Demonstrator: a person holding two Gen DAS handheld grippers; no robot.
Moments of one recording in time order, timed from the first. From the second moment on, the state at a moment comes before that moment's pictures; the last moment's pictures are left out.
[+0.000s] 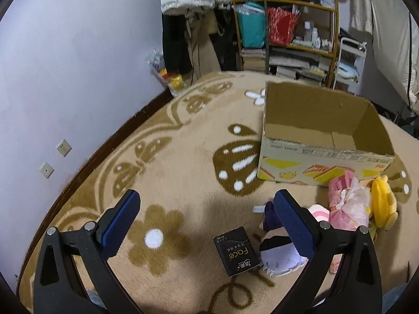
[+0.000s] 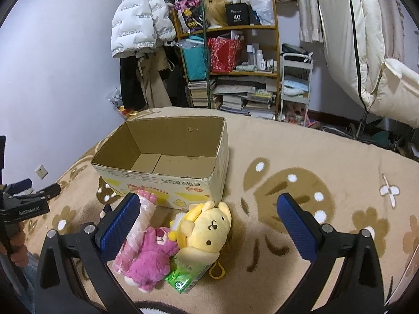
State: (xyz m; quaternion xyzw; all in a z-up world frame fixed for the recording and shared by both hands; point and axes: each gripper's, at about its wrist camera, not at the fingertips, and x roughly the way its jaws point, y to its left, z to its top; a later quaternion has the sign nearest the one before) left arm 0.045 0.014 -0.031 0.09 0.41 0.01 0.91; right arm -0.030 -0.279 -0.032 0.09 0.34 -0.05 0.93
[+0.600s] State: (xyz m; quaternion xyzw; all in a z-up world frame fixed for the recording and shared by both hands) left arm 0.091 0.017 -0.090 0.06 0.53 0.02 0.85; right arm 0.020 -0.291 -0.076 0.12 0.43 -0.02 0.90
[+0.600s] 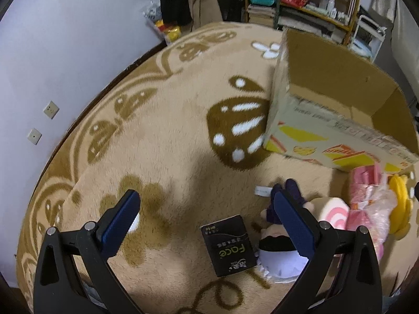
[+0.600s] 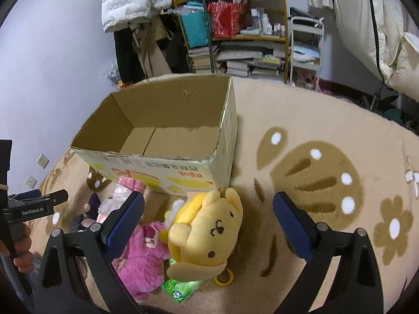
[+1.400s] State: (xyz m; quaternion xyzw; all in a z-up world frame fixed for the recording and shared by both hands) left arm 0.105 0.024 -0.153 0.07 0.62 0.04 0.78; right arm 0.041 -0.291 -0.125 0.15 0.49 0.00 0.86
